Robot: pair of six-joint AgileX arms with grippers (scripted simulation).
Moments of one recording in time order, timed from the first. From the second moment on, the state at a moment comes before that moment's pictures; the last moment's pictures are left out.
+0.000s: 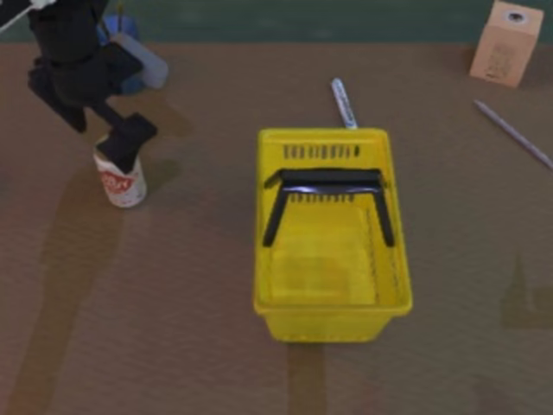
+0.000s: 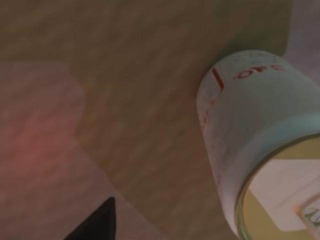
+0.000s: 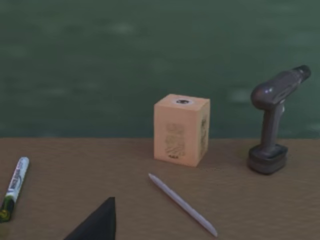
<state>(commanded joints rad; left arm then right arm) -0.17 2.37 2.09 -1.29 0.00 0.65 0.00 0.00 0.00 0.00 0.00 0.00</state>
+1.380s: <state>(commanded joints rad) -0.17 2.40 1.94 -1.12 0.00 0.65 0.00 0.00 0.00 0.00 0.00 0.00</state>
